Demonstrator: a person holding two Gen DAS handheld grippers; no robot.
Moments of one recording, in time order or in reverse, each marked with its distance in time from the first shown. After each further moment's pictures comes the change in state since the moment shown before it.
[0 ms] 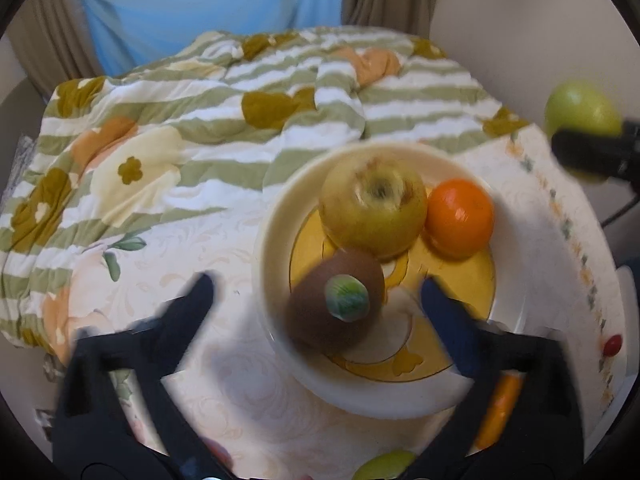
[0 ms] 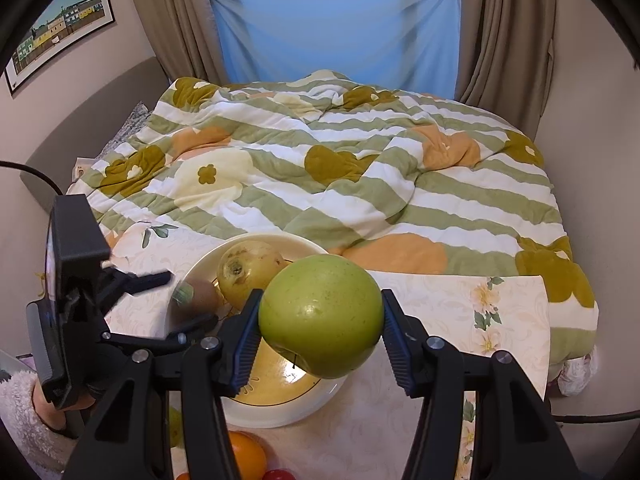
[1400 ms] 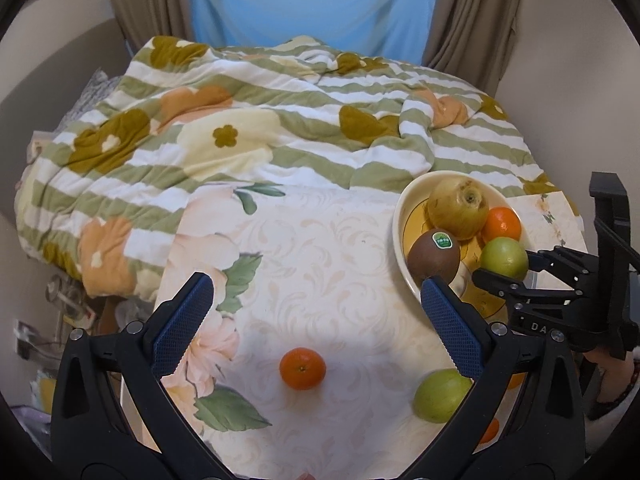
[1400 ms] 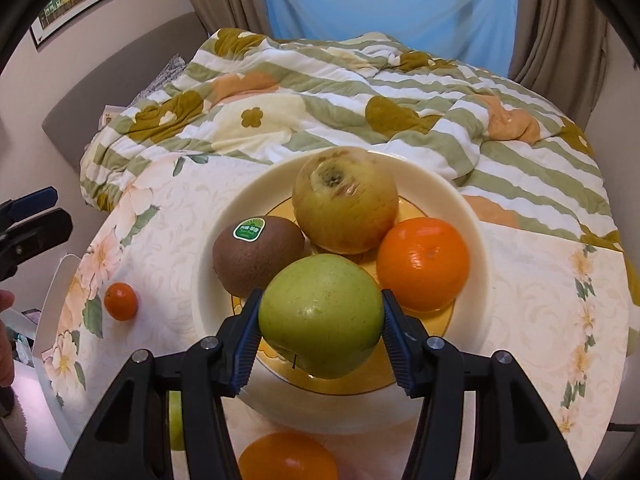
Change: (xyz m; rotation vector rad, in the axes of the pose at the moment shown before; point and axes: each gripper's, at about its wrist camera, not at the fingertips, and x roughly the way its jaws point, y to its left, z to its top) left arm -0.099 0.087 -0.054 -0.265 -0.047 0.130; right arm 0.072 0.059 -0.049 -0.092 0.119 0.116
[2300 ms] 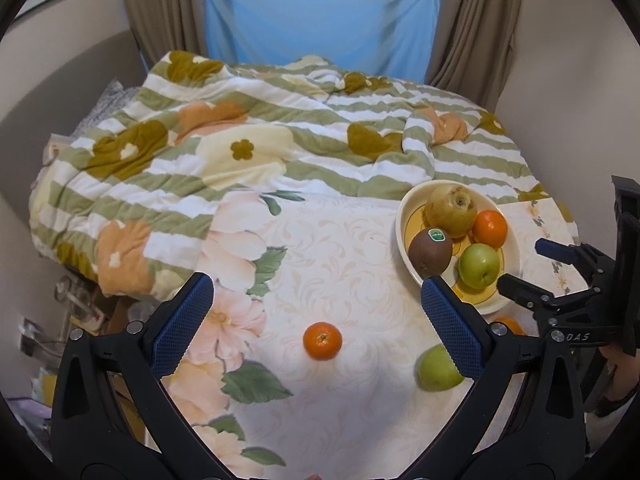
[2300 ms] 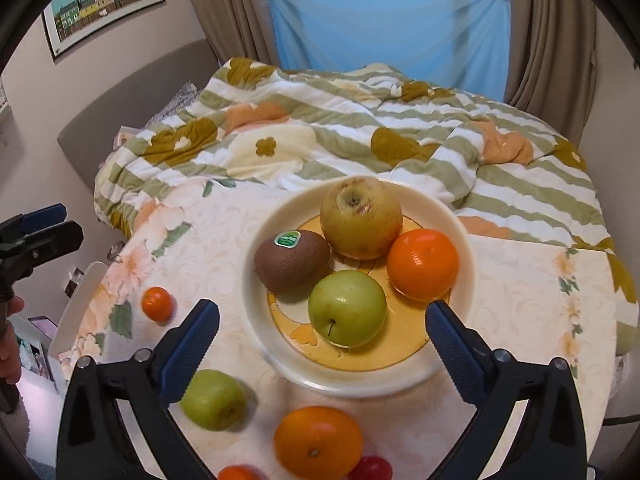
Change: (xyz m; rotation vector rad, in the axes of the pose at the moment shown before) left arm -0.061 0.015 -0.016 -0.001 -0.076 0.021; right arm -0.061 0.020 -0.014 0.000 -0.136 -0.002
